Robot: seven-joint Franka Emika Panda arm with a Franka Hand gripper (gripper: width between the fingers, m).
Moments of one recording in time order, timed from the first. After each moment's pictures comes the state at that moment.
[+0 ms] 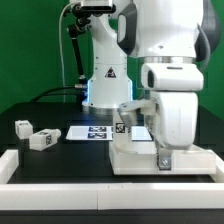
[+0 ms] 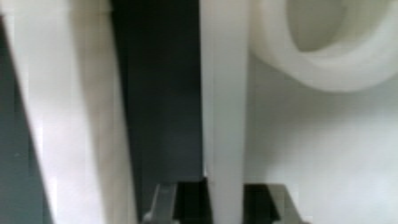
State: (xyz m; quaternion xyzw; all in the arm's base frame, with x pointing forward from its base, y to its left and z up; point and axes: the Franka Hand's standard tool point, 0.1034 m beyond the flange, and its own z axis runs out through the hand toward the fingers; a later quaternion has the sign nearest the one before) arm 0.617 0.054 0.036 0.71 0.70 0.05 0.05
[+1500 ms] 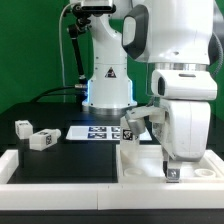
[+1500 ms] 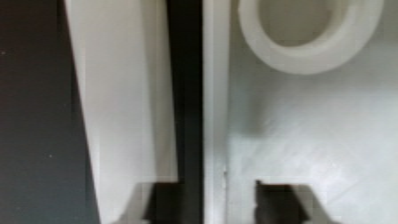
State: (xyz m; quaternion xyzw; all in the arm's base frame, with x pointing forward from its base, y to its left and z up) arm 0.633 0.056 0.033 0.72 0.70 0.03 0.06
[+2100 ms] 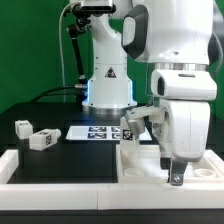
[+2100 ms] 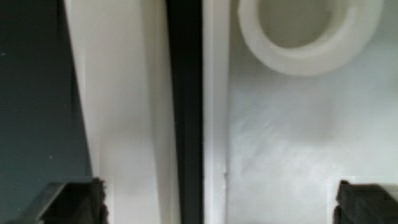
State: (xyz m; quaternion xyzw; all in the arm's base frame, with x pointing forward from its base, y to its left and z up) arm 0.633 0.055 0.033 0.72 0.69 0.03 0.06
